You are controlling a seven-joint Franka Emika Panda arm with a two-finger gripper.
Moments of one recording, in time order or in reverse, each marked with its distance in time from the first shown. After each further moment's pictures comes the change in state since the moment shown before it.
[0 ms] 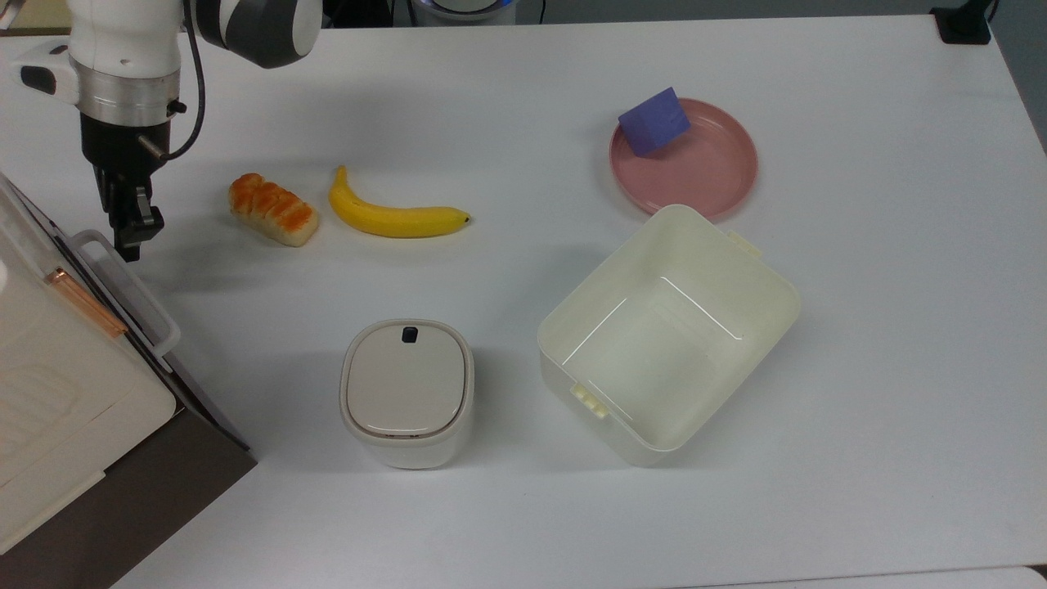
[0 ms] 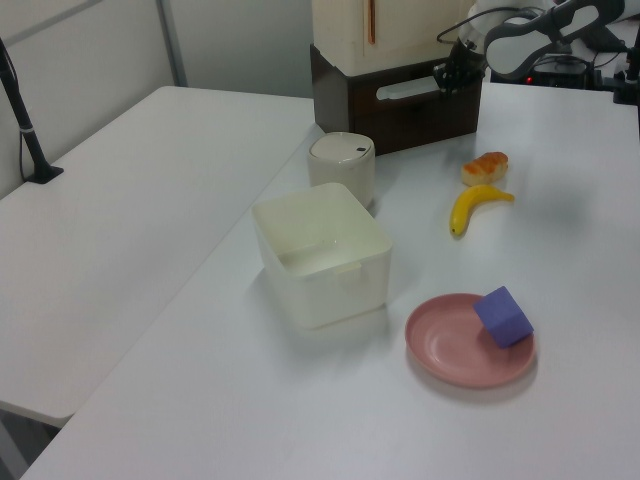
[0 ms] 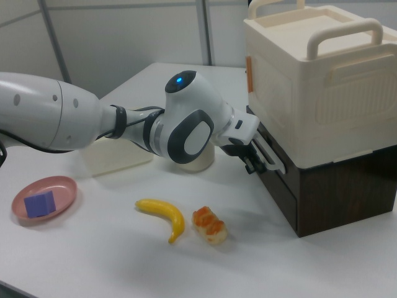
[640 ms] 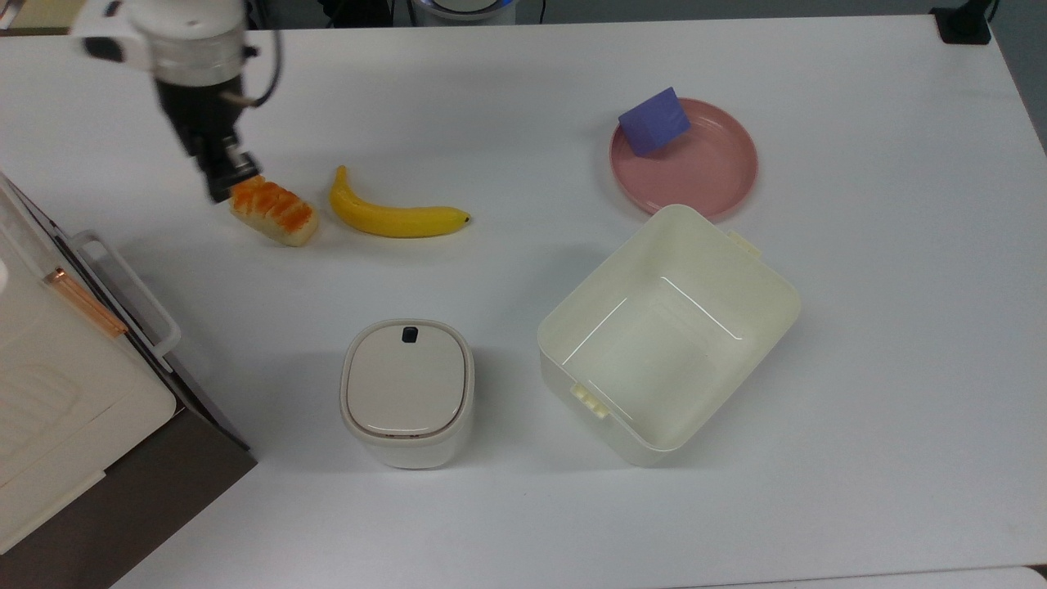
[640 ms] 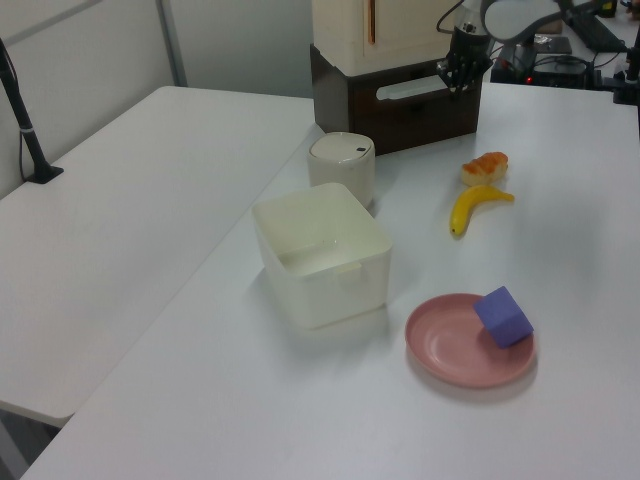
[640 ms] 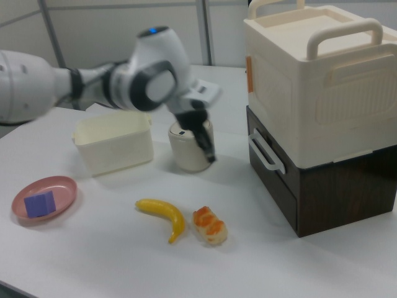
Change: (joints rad) arm 0.089 -0.146 0.066 0.054 -0.017 -0.528 -0.059
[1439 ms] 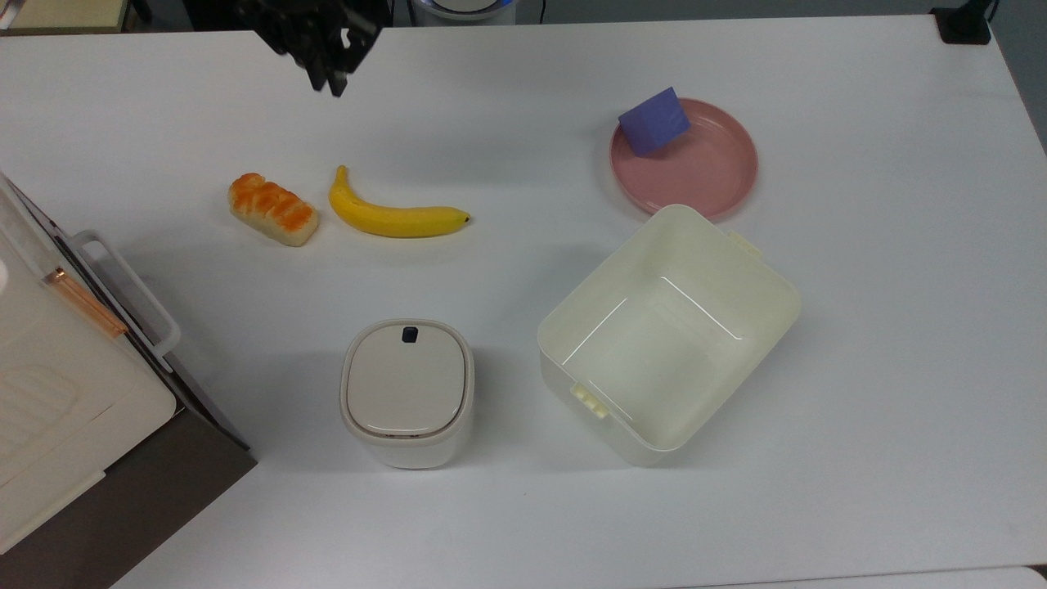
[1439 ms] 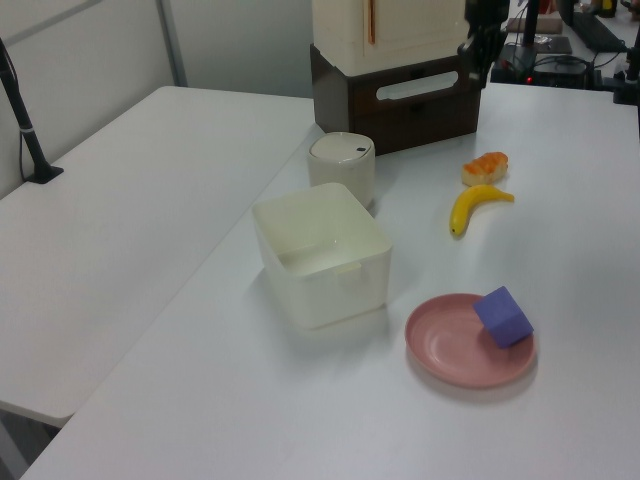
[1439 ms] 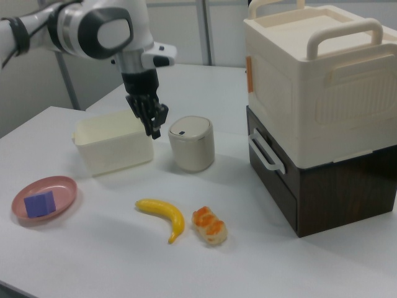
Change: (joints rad) arm 0.002 -0.149 0.108 0.102 0.170 -0.446 -0.458
